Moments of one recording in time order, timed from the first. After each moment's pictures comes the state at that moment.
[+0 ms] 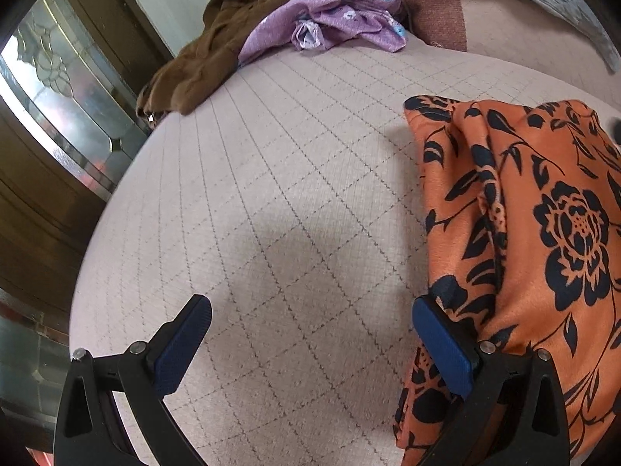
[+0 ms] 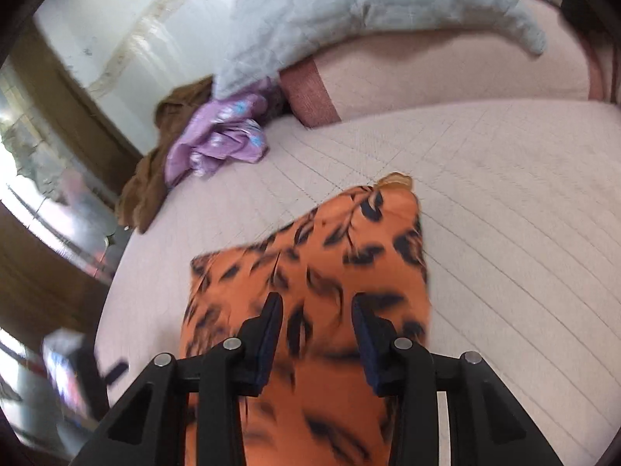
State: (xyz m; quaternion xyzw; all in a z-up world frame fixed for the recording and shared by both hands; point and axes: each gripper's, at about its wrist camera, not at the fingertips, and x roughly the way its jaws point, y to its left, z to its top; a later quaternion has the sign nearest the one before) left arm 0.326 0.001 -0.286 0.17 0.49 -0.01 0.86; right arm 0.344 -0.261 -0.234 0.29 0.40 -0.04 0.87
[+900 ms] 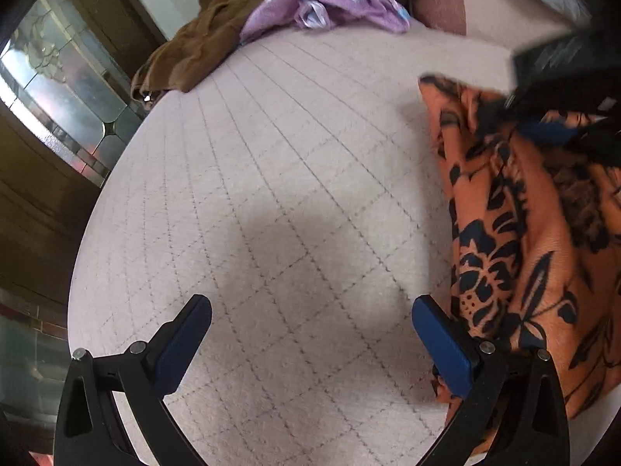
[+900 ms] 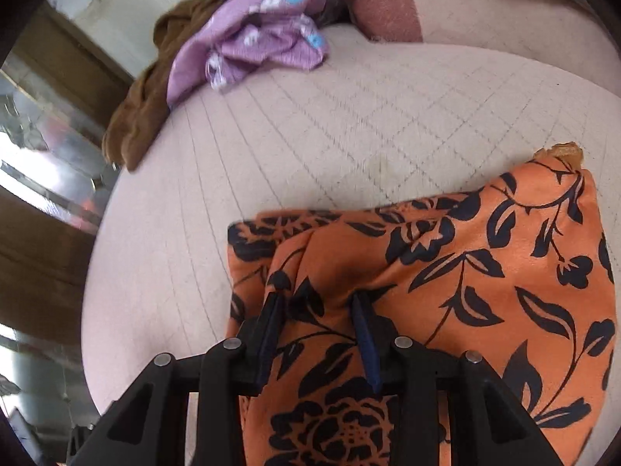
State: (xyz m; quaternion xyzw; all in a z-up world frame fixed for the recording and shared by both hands) left arm 0.323 0.026 -0.293 0.17 0.52 -0.03 0.84; right arm 0.422 -0.154 -0.260 0.26 0.49 0.02 0.83
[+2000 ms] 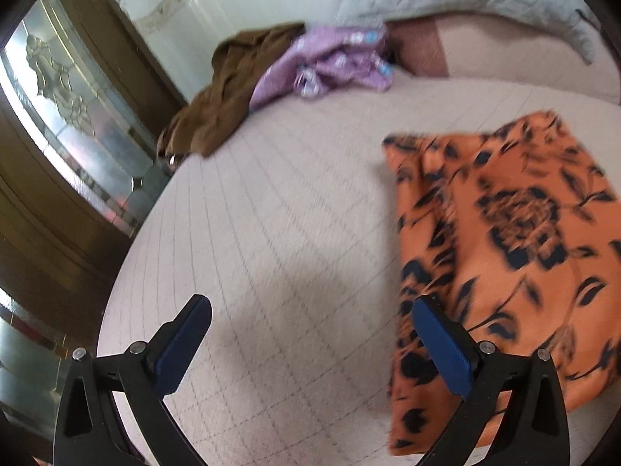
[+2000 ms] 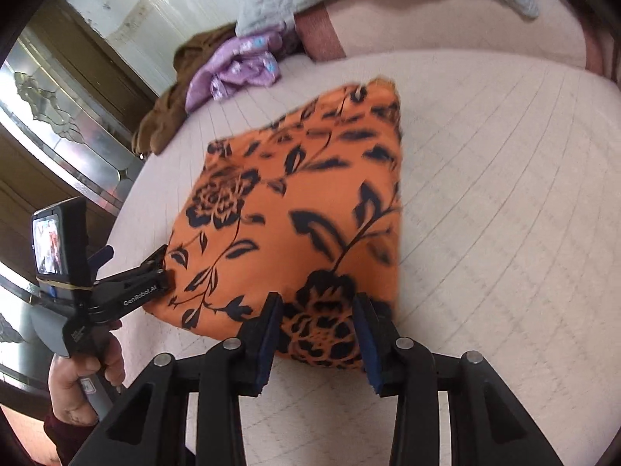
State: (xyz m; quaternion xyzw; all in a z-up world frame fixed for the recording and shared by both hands) left arm 0.279 -0.013 -0.251 0.21 0.40 -0.02 0.89; right arm 0.197 -0.247 -0.241 0.24 0.44 0.02 0.86
